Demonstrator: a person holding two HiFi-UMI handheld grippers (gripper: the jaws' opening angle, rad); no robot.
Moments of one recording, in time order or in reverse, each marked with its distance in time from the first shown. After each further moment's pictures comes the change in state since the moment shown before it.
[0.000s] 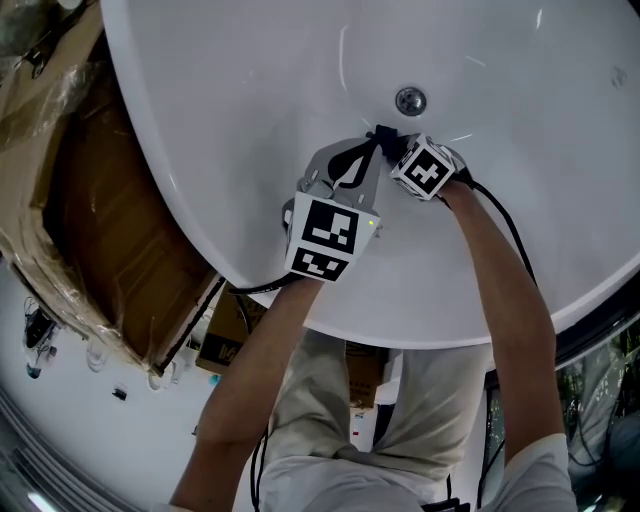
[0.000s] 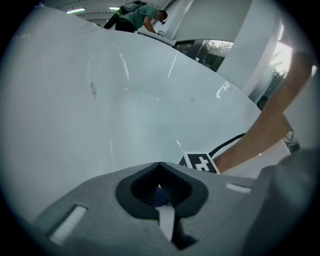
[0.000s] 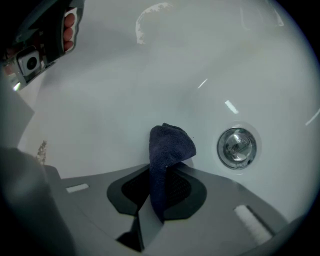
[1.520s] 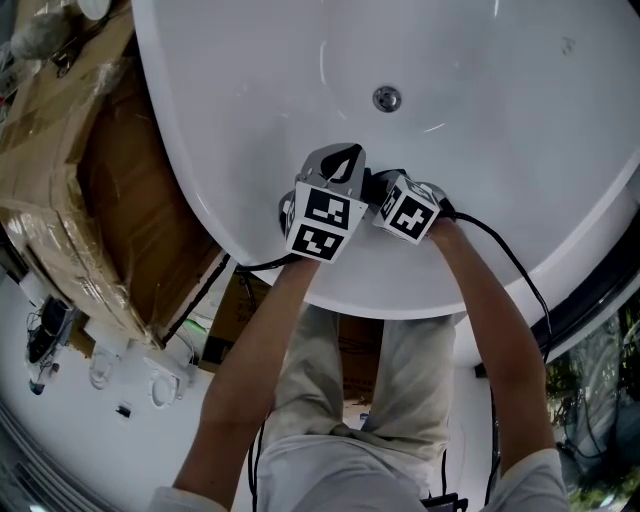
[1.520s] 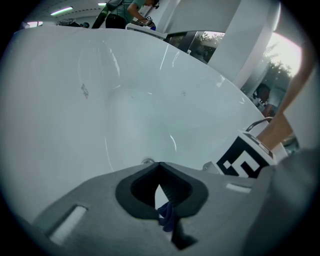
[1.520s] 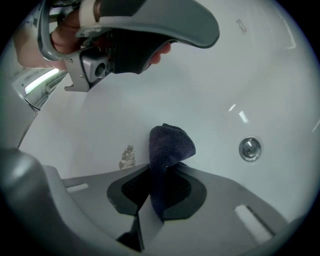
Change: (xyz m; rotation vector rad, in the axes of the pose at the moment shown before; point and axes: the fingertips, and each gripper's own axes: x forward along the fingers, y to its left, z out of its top) left arm -0.015 -0.031 -0.014 0.059 0.081 -0.017; right arm -0.067 0.122 -0.008 -0.084 -0.074 0.095
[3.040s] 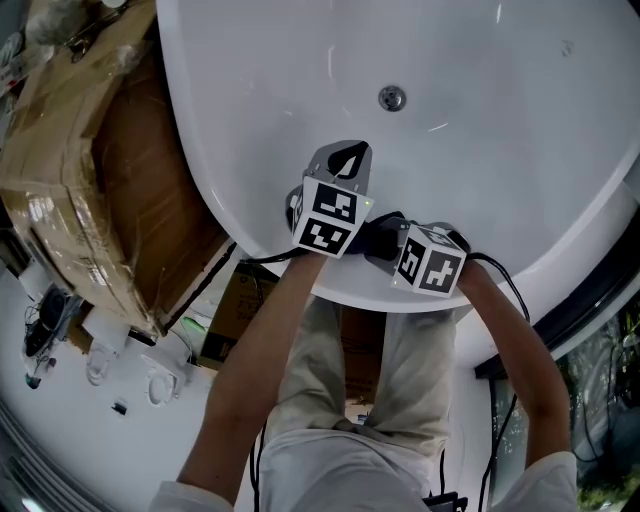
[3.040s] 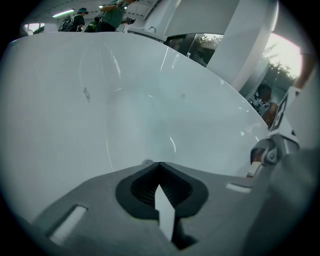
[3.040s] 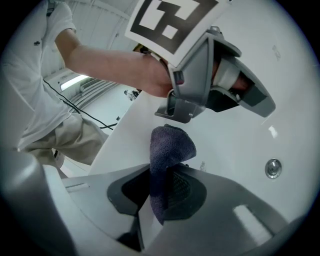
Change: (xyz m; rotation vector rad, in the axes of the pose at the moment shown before) left arm -0.008 -0.004 0.004 -0.001 -0.024 0.013; right arm -0.070 0.126 0.015 -0.181 -0.086 0.260
